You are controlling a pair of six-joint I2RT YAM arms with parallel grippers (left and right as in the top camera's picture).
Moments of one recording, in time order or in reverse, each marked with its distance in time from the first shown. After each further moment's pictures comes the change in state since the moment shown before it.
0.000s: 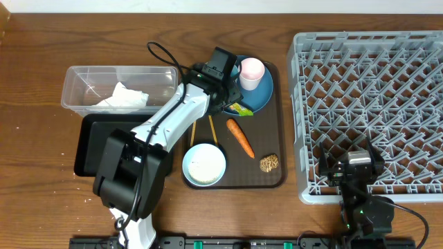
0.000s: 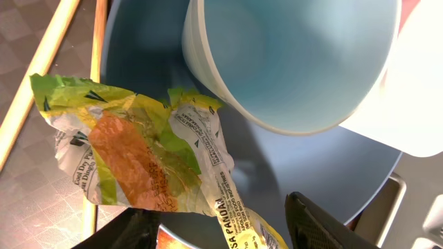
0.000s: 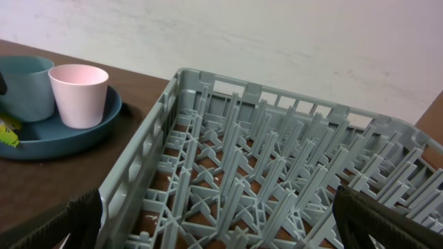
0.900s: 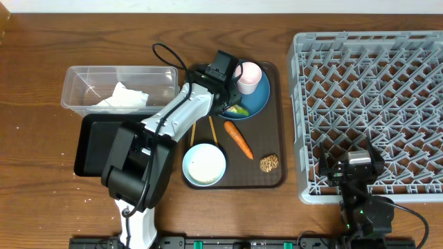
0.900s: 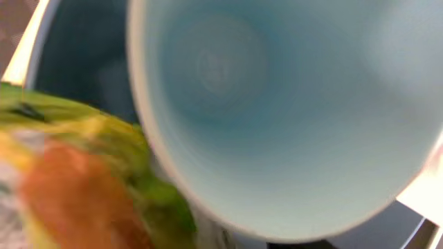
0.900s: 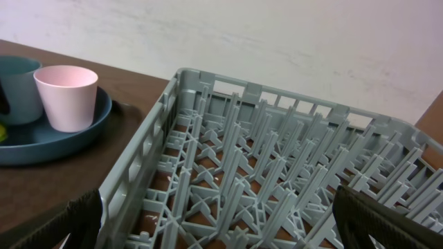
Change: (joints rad) left arm 0.000 0.073 0.000 0.047 -0.014 -0.008; right arm 0.000 0.000 0.000 0.000 0.000 0.000
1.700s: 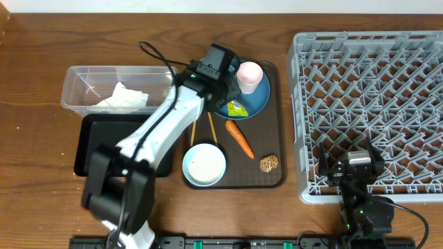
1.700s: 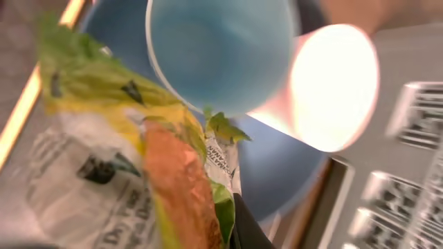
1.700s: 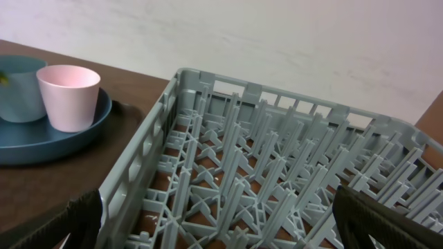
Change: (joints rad) left arm 0.000 -0.177 -0.002 -0.066 0.037 -0.007; right arm 0.000 0.000 0.000 0.000 0.000 0.000
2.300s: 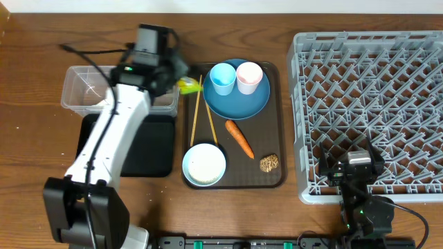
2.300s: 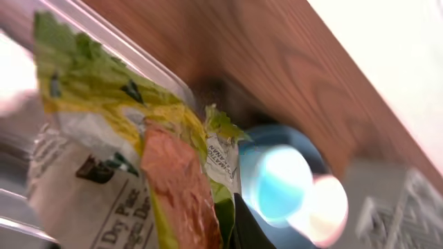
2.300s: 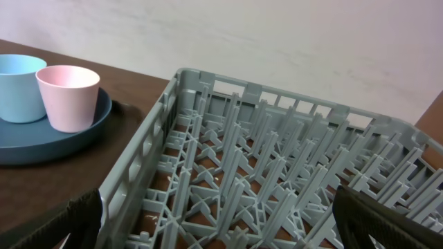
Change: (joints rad) left arm 0.306 -0.163 0.000 -0.035 -0.055 0.064; right arm 0.000 0.000 0.000 0.000 0.000 0.000
